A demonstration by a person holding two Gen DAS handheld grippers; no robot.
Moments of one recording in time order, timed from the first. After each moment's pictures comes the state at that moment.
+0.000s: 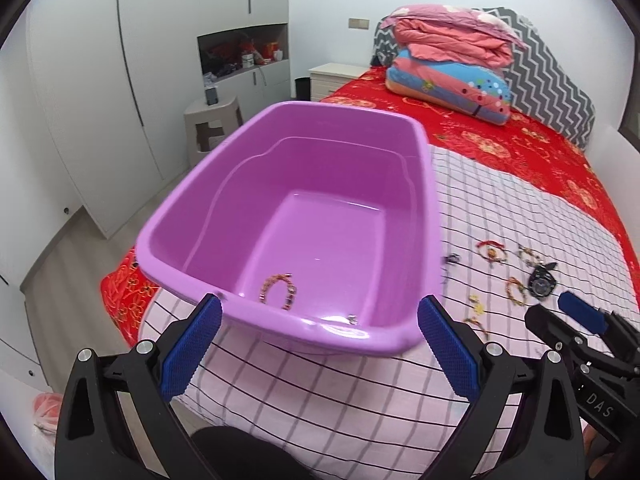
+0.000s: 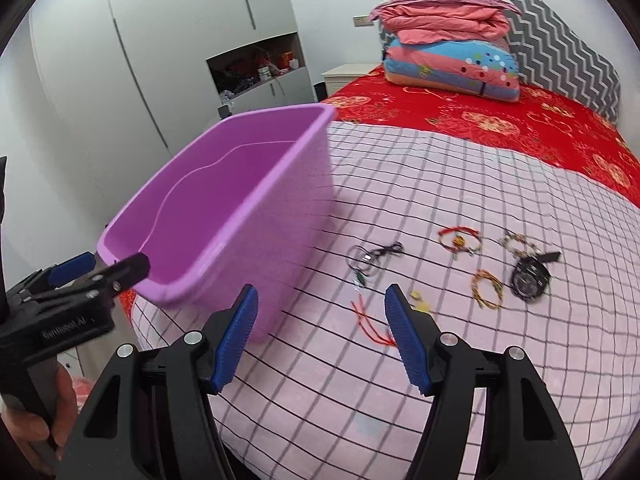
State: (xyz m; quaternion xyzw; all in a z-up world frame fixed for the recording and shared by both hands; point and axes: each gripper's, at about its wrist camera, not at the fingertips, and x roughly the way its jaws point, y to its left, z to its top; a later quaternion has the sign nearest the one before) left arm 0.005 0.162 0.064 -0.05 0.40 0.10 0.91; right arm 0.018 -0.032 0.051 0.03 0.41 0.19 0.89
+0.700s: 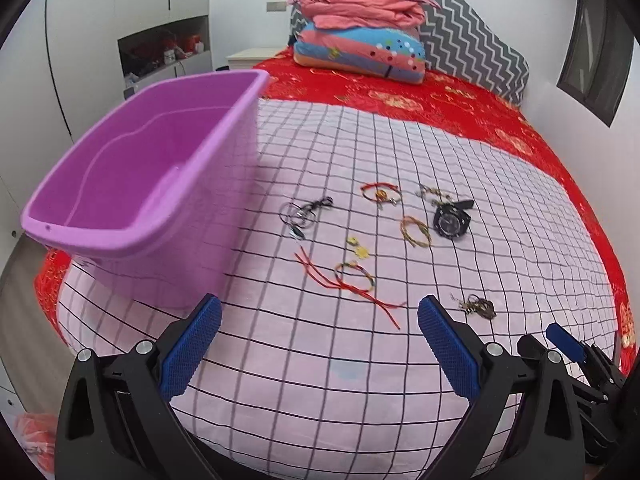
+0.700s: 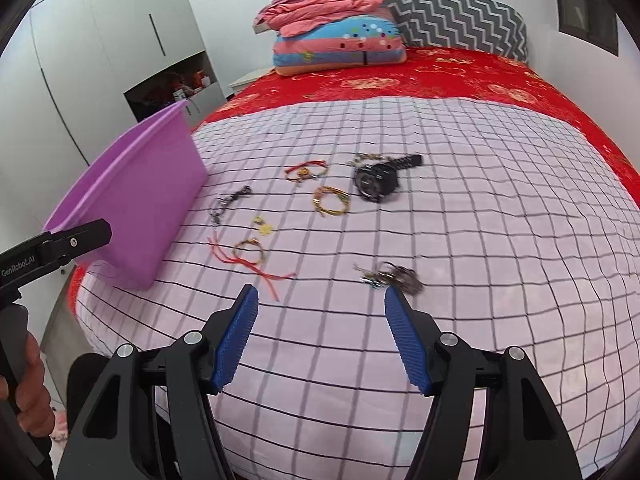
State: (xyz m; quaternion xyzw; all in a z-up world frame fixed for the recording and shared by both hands) left arm -0.011 0.014 0.021 -0.03 0.43 -0.02 0.90; right arm -0.074 -0.207 -0.018 0.09 0.41 0.05 0.91
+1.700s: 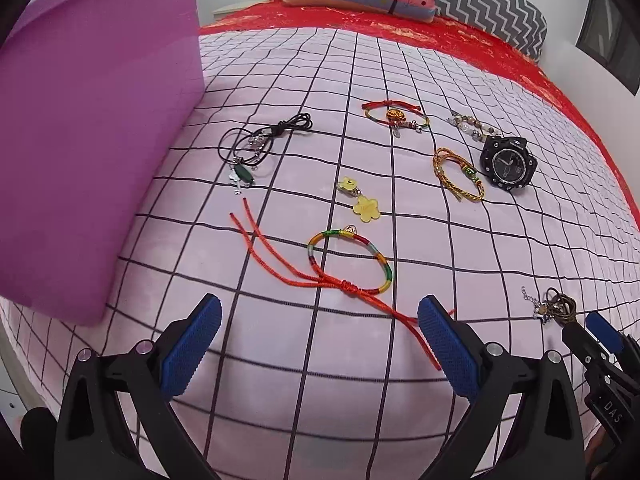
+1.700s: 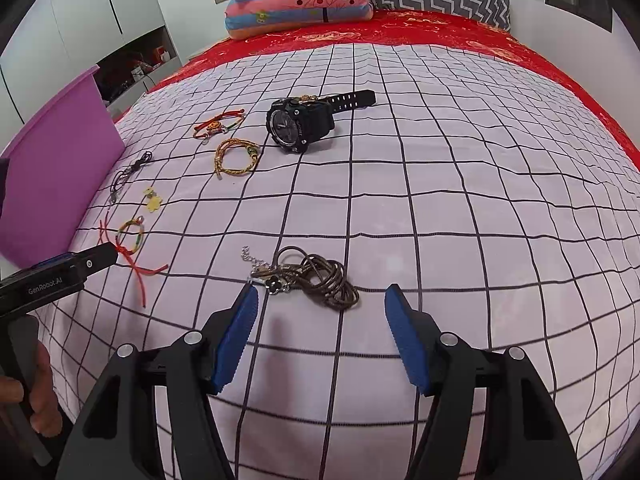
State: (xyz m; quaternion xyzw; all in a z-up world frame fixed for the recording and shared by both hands) left arm 0.082 -0.023 -0.119 -0.01 0.50 -0.02 0.87; right arm 0.007 -0.256 -0.124 0.08 0.46 0.01 0.88
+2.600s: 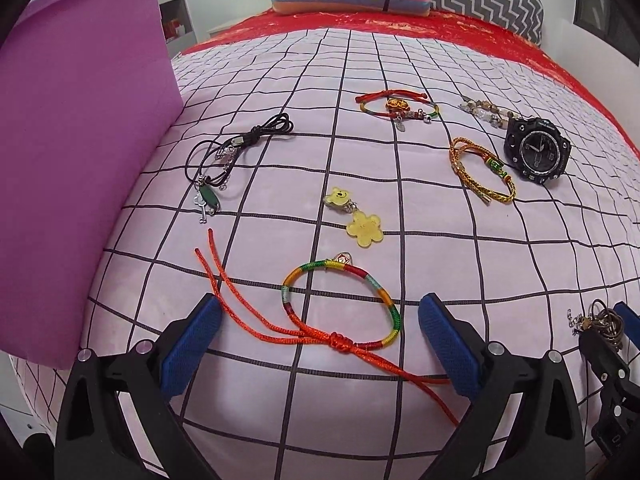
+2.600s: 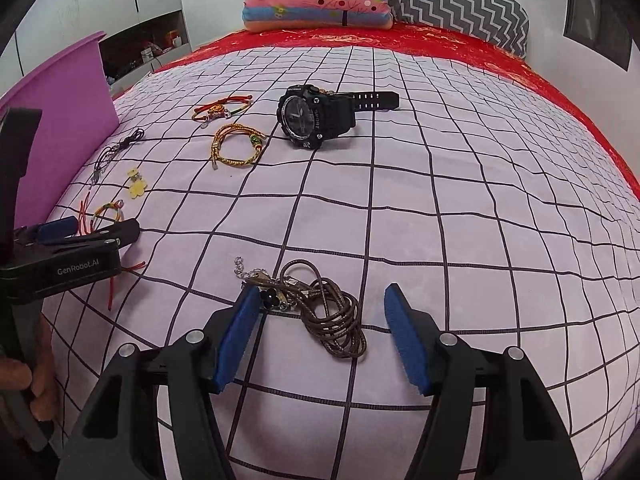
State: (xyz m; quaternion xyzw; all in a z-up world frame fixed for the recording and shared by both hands) left arm 0.111 -0.046 -0.149 0.04 0.47 0.00 0.88; right arm 0.030 -0.238 -0.148 0.01 0.45 0.01 0.89
